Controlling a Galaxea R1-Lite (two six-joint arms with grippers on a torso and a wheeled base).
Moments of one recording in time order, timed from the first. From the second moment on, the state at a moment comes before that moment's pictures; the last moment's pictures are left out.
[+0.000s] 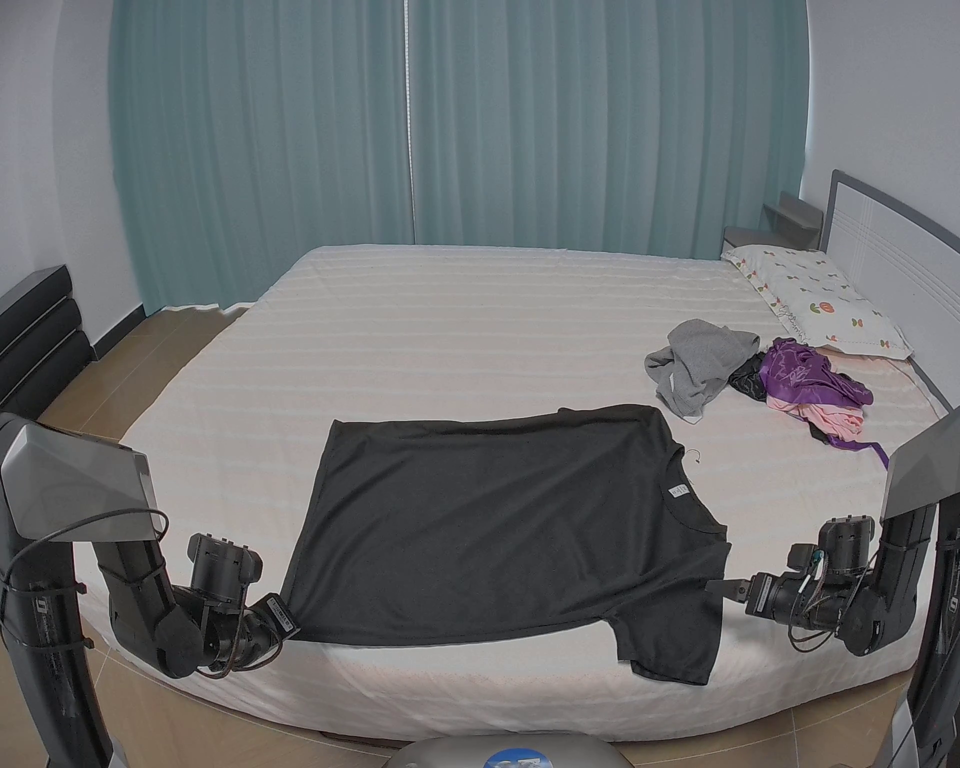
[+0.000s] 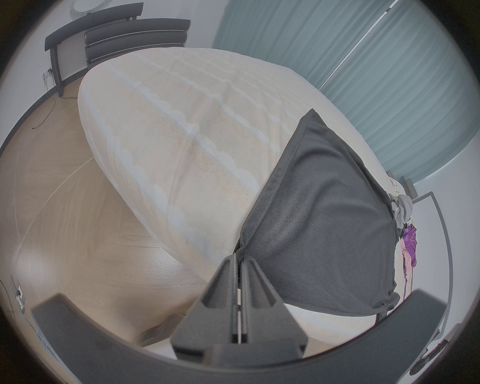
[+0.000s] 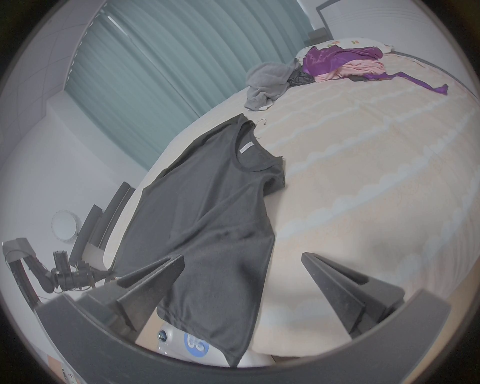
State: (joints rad) left arm -0.19 2.23 -0.36 -0.91 0.08 -0.84; right arm -0.03 2.34 -0.25 -1.37 0.37 0.37
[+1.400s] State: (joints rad) left arm -0.19 2.23 -0.36 -0.92 0.07 -0.85; right arm 0.10 2.41 -0.32 -1.27 0.28 0.37
